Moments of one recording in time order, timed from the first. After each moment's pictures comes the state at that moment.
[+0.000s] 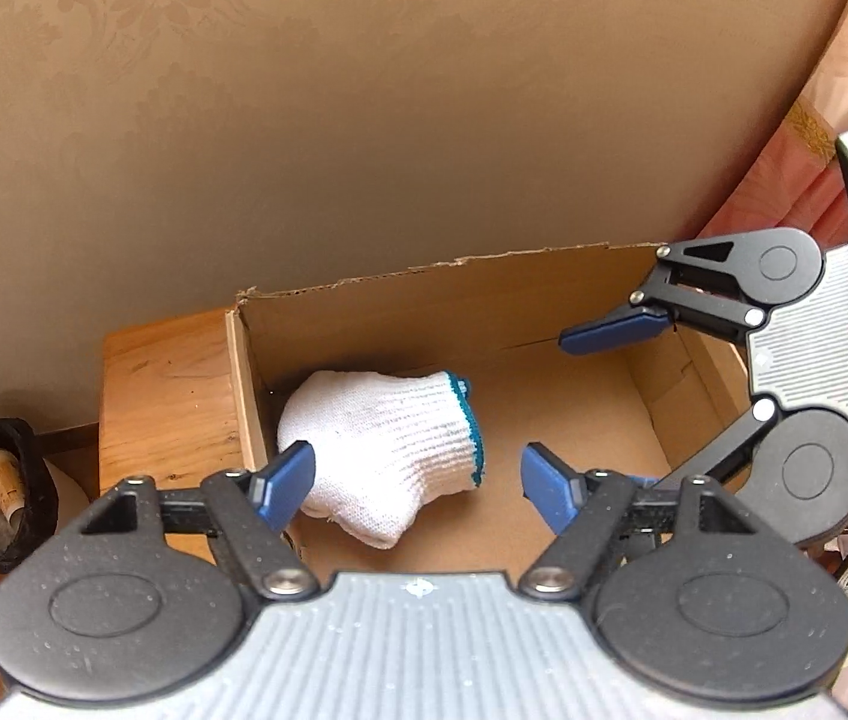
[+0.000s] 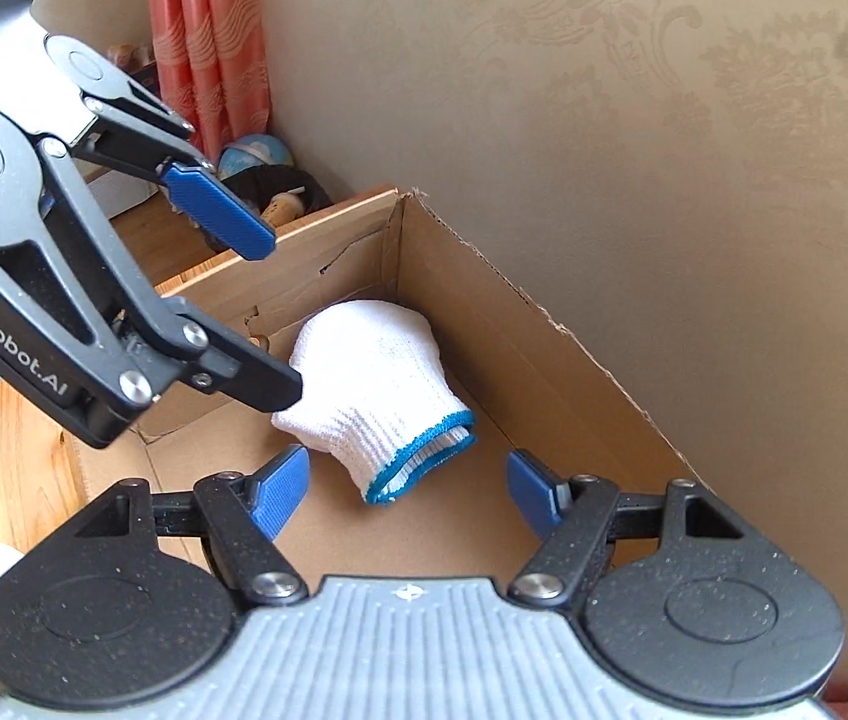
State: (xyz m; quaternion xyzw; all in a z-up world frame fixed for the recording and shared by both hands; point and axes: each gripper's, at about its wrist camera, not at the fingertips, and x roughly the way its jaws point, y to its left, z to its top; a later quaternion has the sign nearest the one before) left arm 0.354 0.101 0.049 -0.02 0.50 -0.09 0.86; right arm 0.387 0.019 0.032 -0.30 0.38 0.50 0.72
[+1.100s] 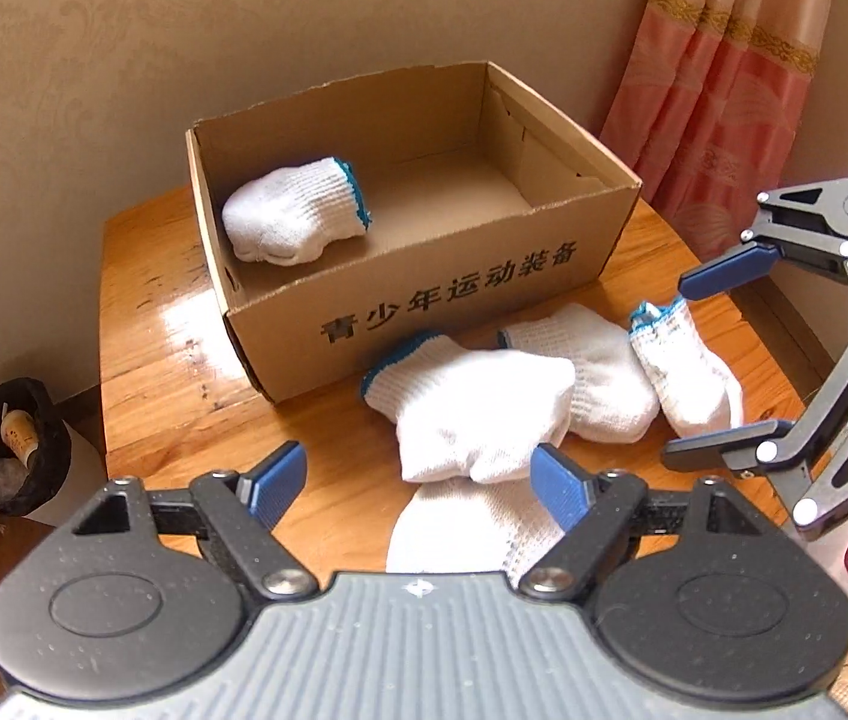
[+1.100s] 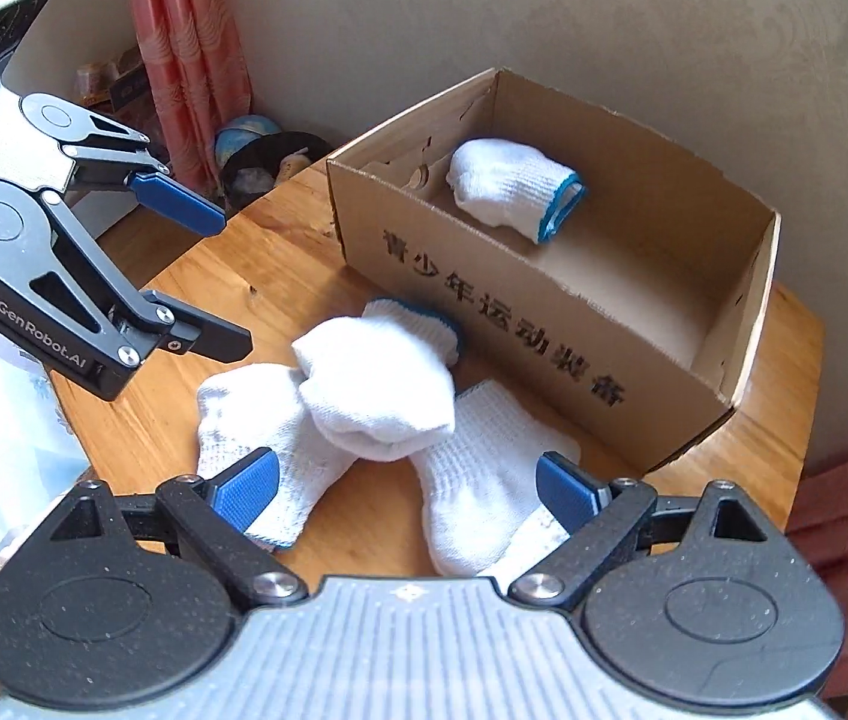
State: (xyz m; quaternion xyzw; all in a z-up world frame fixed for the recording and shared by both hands) left arm 0.145 0.066 0.023 0.06 0.50 -0.13 0.86; right arm 0.176 -0.085 0.038 -0.23 0.45 0.42 0.75
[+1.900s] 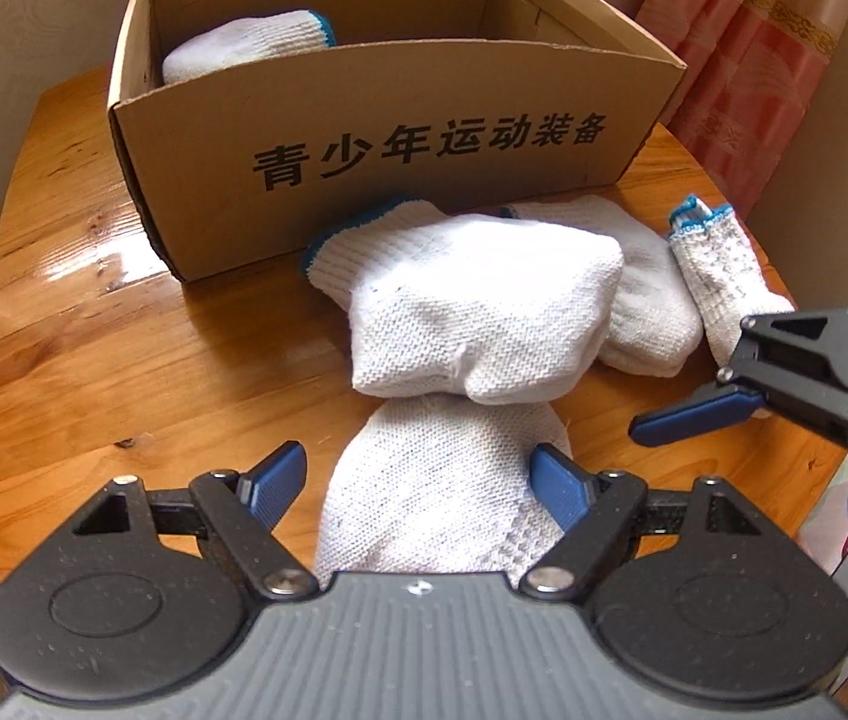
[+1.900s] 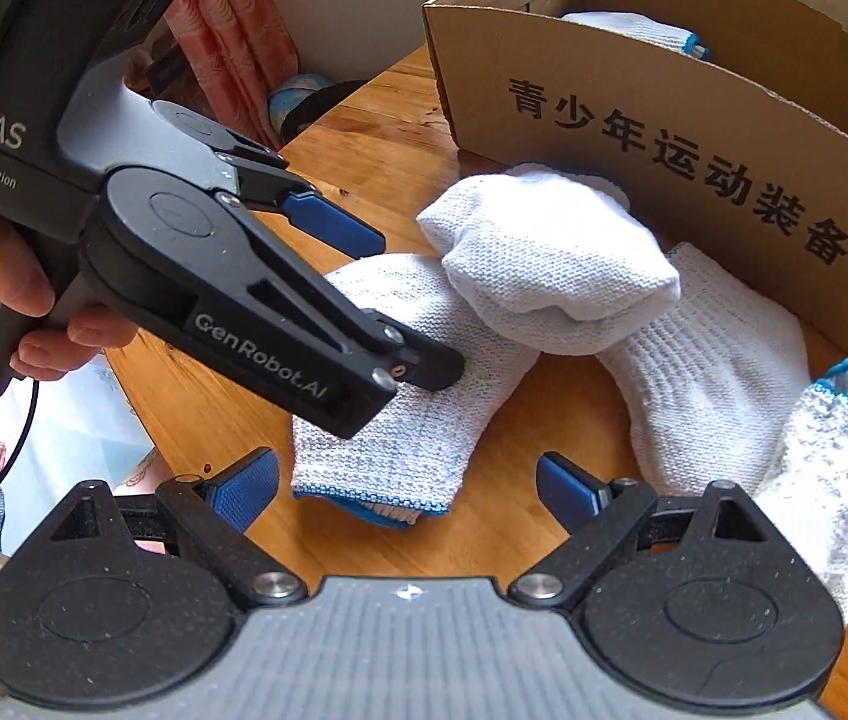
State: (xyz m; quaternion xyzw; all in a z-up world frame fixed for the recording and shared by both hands) left arm 0.154 0.065 -0.067 -0.02 0.54 -0.15 0.83; right arm 0.134 -0.058 -0.047 -0.17 0.51 0.46 0.71
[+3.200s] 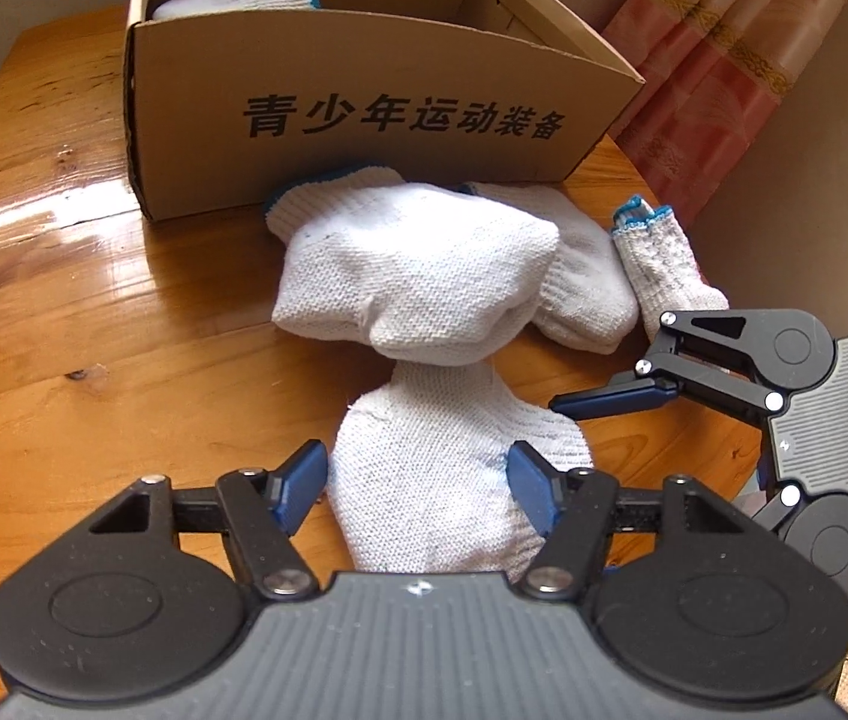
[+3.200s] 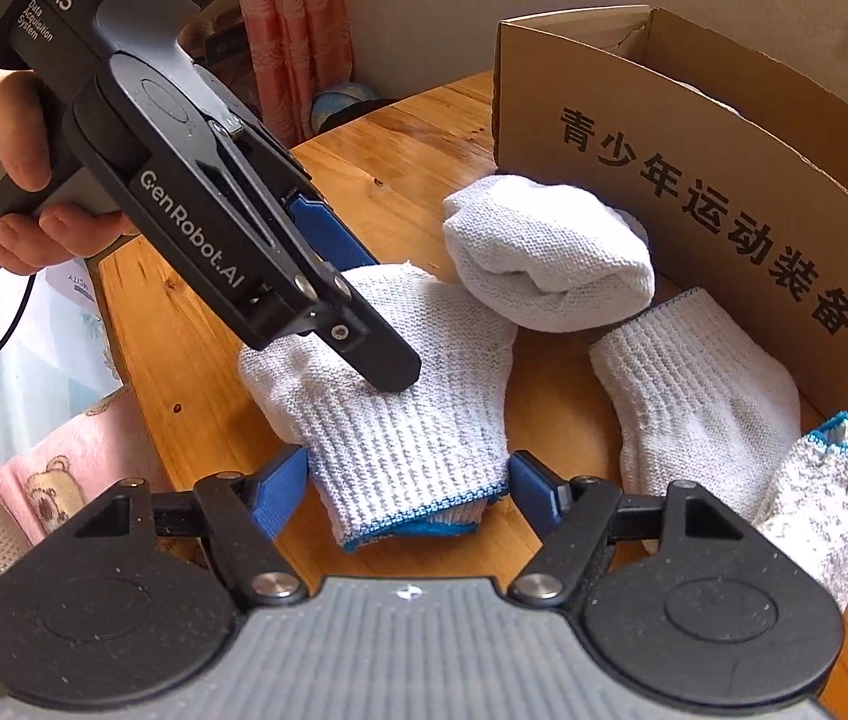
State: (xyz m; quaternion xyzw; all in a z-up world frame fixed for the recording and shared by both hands) left arm 0.135 0.082 -0.068 -0.08 0.54 -0.21 0.81; right arm 0.111 -0.069 -0.054 -0.24 0.42 0.50 0.72
